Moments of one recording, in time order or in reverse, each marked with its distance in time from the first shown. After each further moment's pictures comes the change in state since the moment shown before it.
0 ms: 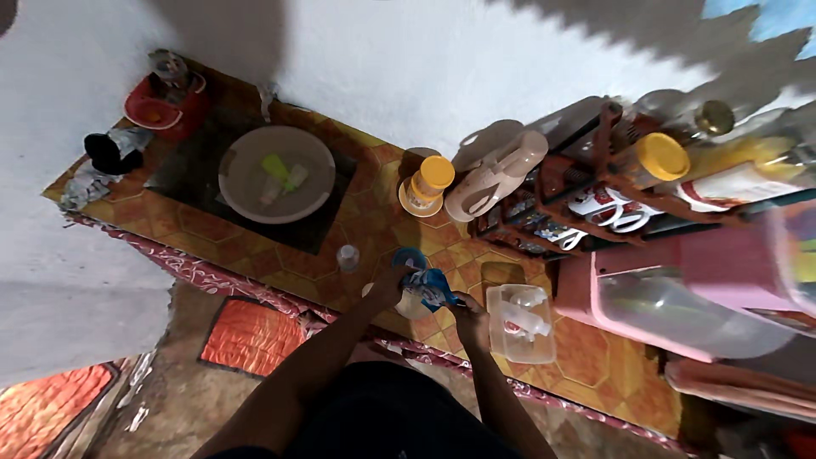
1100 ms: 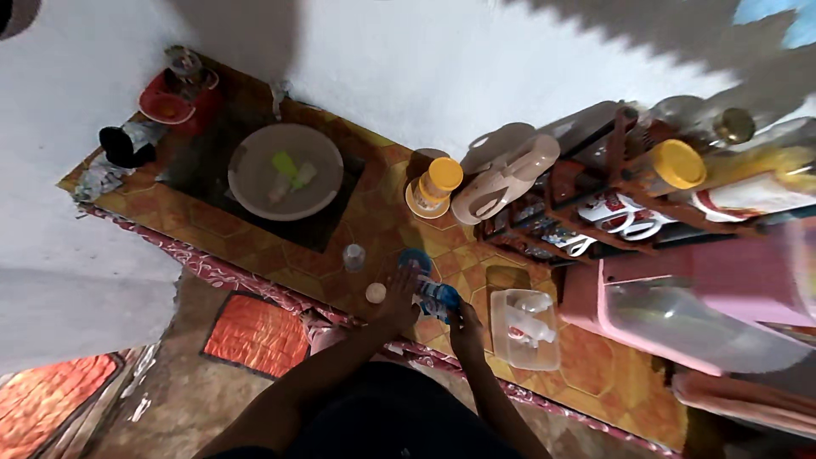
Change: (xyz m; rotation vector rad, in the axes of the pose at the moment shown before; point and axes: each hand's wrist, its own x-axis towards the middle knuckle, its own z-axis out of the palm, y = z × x) left_hand -0.023 0.014 0.041 0.054 0.138 -0.028; right_hand -0.020 -0.001 0.005 -0.380 -0.114 -0.067
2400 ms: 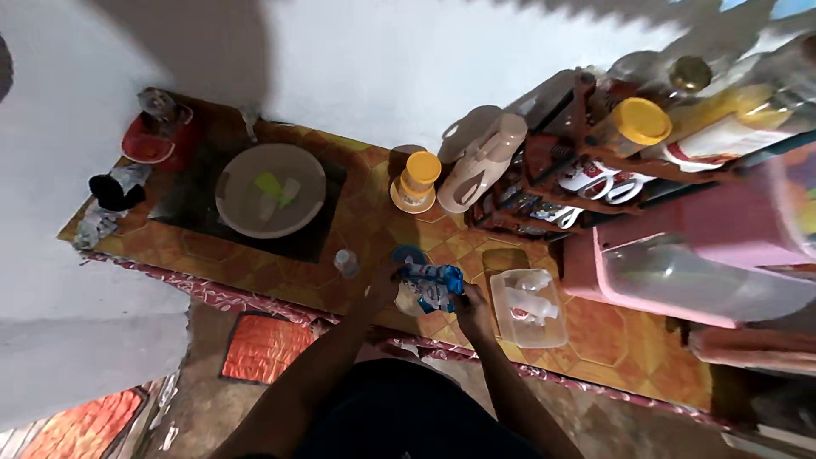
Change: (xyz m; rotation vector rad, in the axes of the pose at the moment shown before) left_hand 0.032 -0.006 -0.037 -0.137 -0.011 -0.165; right_hand 0.020 0.005 -0.018 0.136 0.017 0.036
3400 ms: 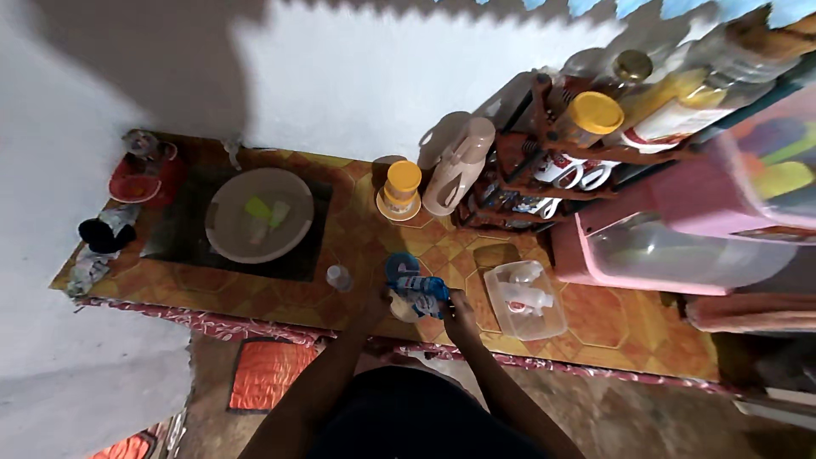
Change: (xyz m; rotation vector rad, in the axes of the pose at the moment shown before) left_hand -0.006 -0.019 0.012 0.069 -0.138 -0.212; right_hand -0.018 0.003 0.018 0.050 0.084 -0.080
